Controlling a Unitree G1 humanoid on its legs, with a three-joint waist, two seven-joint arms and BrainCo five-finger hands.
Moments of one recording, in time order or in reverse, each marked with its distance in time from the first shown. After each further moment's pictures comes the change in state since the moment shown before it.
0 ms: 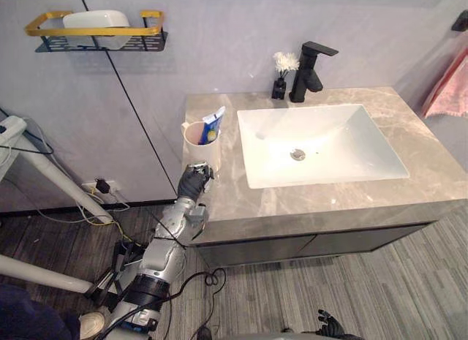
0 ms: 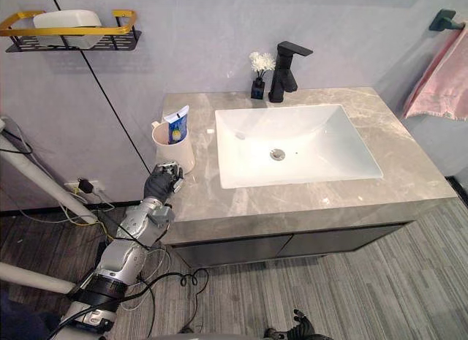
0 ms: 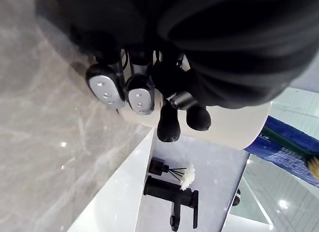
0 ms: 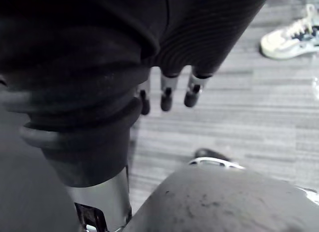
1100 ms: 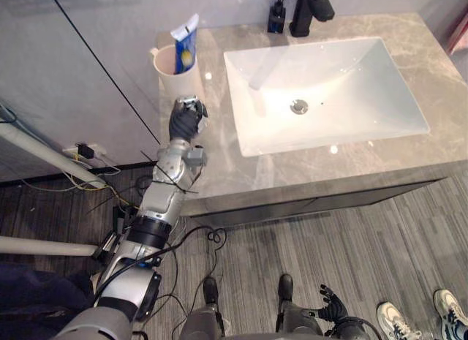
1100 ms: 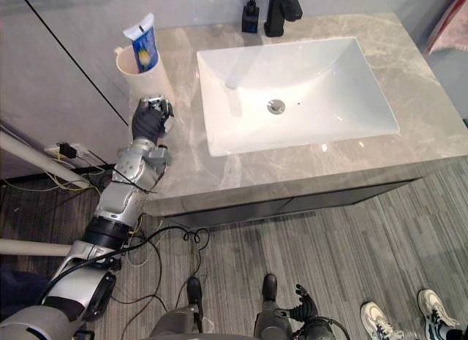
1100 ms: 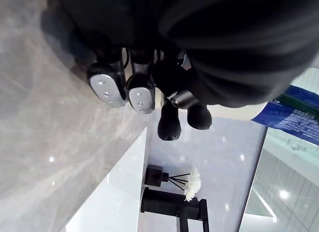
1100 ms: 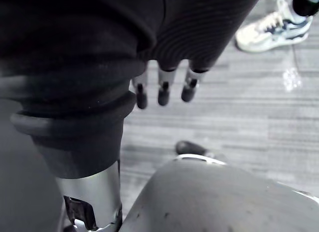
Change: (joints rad) left arm -0.447 0.072 0.007 0.170 0.005 -0.054 0.109; right arm 0.028 -0.024 -0.007 -0.196 0.014 -0.034 -0.021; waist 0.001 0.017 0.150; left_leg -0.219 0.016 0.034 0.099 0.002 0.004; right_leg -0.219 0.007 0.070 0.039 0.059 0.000
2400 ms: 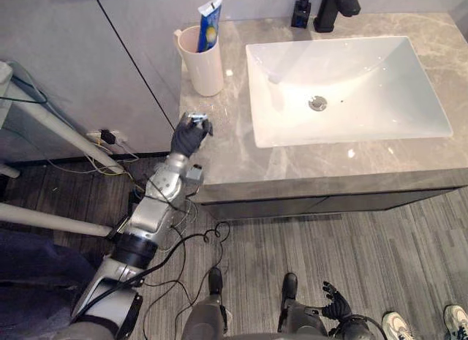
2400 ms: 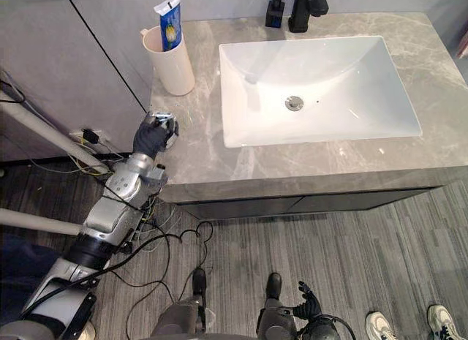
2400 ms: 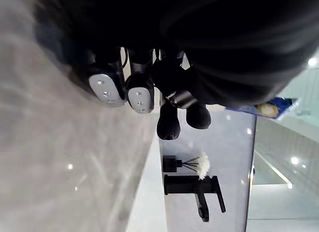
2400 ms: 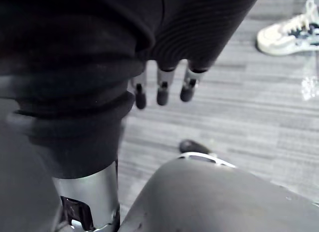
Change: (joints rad) left arm 0.192 0.107 -0.073 -0.176 0.056 -0.010 -0.090; right arm -0.020 -0.028 0.020 0.045 0.009 -0.030 0.002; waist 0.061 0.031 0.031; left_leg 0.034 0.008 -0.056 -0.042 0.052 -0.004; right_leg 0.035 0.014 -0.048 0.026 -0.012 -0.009
